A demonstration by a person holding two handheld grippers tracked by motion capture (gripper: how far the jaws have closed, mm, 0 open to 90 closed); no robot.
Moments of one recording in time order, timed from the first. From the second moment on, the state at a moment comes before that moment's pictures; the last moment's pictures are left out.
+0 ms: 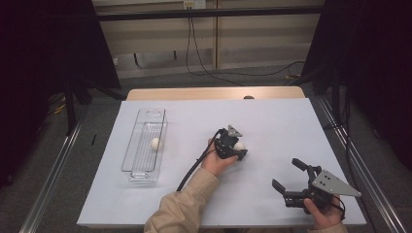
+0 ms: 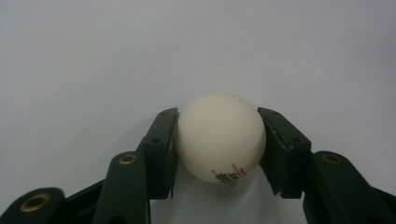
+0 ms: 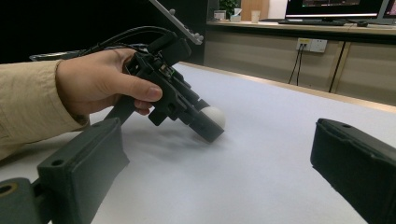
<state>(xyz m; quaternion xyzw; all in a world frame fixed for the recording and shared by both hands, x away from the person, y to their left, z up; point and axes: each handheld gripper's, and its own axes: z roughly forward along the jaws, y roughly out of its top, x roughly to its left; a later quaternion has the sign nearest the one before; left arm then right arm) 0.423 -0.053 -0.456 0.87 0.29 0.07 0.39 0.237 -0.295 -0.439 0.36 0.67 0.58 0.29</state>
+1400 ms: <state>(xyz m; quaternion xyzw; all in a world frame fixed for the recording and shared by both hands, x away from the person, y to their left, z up) 0.412 -0.021 -0.437 0.86 0.29 0.06 0.41 0.241 -0.295 -0.440 0.37 0.66 0.58 0.29</state>
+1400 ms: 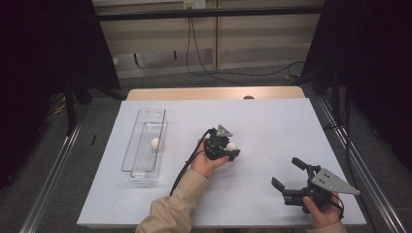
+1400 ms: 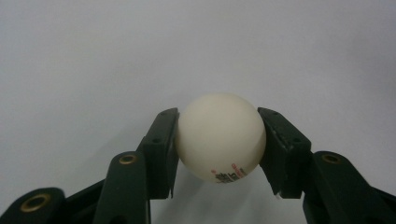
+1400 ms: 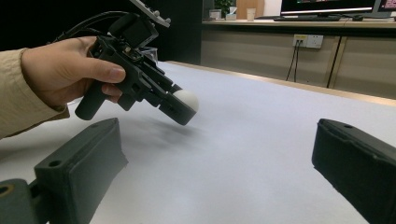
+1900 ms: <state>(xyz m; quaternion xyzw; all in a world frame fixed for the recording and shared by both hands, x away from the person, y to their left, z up) 0.405 -0.019 -0.432 0.87 0.28 0.06 0.41 0.242 -0.294 -0.440 0.37 0.66 0.58 0.29</state>
